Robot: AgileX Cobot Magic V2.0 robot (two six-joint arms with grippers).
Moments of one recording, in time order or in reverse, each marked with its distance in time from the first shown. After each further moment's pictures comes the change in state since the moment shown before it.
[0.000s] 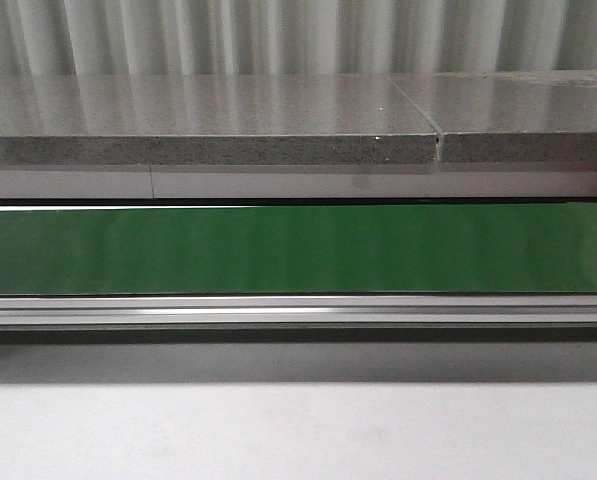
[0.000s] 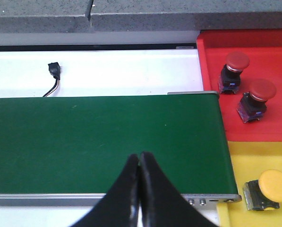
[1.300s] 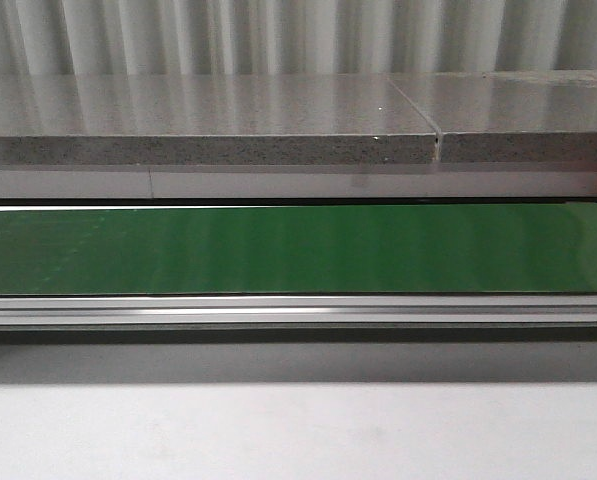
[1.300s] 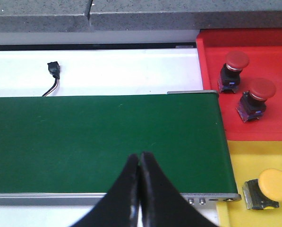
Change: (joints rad) left arm 0.049 0.166 -0.054 0.199 0.073 -0.414; right arm 0.000 0.000 0.000 0.000 0.002 -0.001
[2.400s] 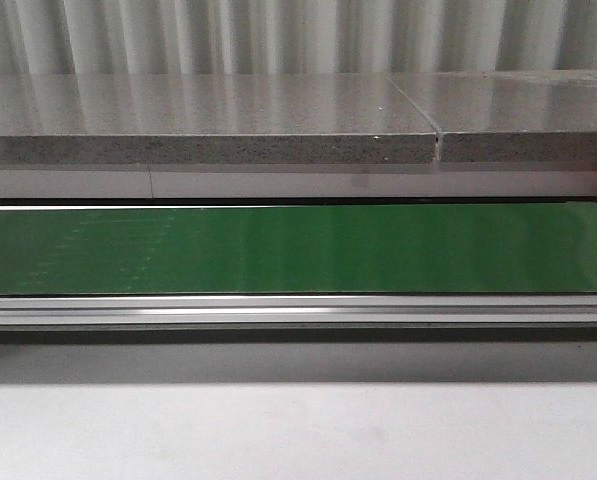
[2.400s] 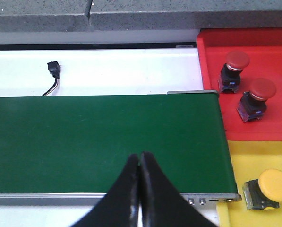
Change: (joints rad) left arm 0.357 1.025 -0.424 -0.004 -0.109 -0.084; right arm 0.000 0.000 0.000 0.000 0.000 -0.002
